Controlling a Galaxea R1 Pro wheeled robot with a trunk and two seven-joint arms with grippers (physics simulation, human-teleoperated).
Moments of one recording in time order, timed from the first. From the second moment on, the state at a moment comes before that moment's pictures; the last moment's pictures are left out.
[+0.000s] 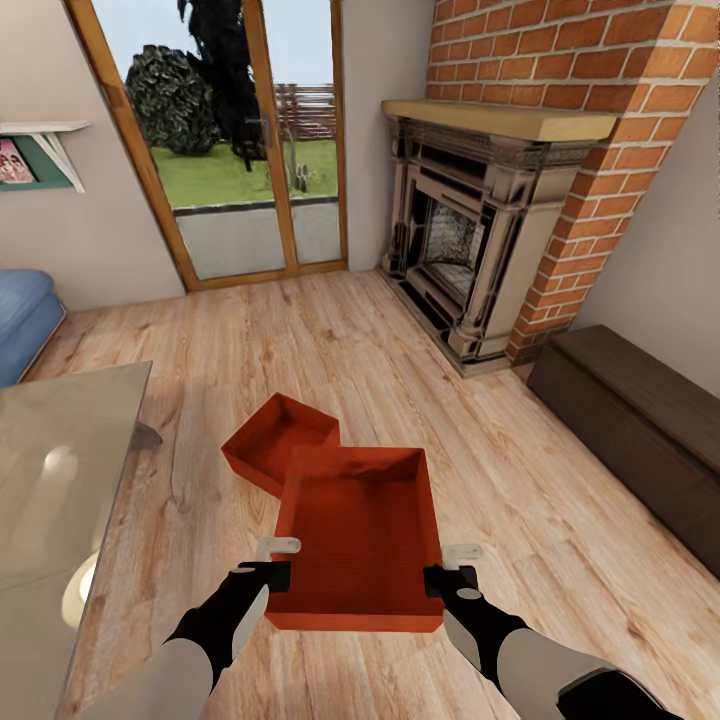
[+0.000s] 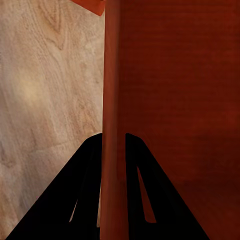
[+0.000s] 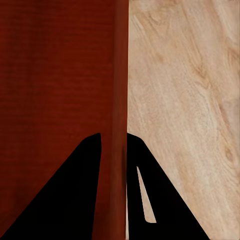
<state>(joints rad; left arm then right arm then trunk) -0.64 -0.10 -0.03 -0.44 0.01 0.28 0.13 -0.74 0.11 0.29 -0.10 -0.22 -0.12 -0.20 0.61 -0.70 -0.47</state>
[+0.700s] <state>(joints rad) -0.64 -0.10 -0.03 -0.44 0.01 0.28 0.13 -0.74 0.11 0.29 -0.09 -0.22 -0.12 -0.20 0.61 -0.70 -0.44</state>
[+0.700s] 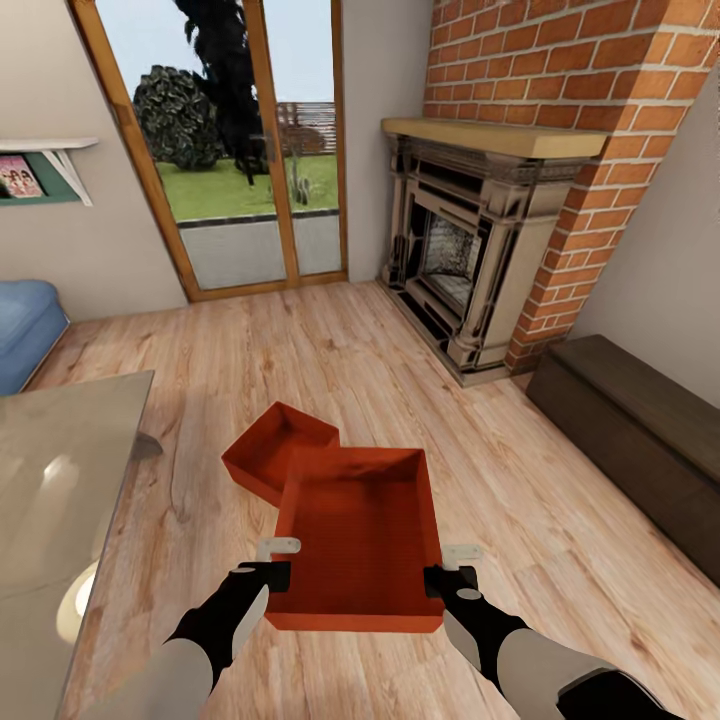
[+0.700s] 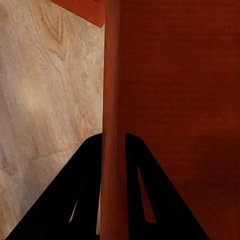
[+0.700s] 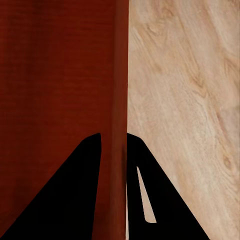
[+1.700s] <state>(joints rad) -0.64 -0.10 -0.03 -0.44 0.02 0.28 0.13 -0.74 0.11 0.30 -0.09 -0.23 -0.12 -0.20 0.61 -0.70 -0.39</state>
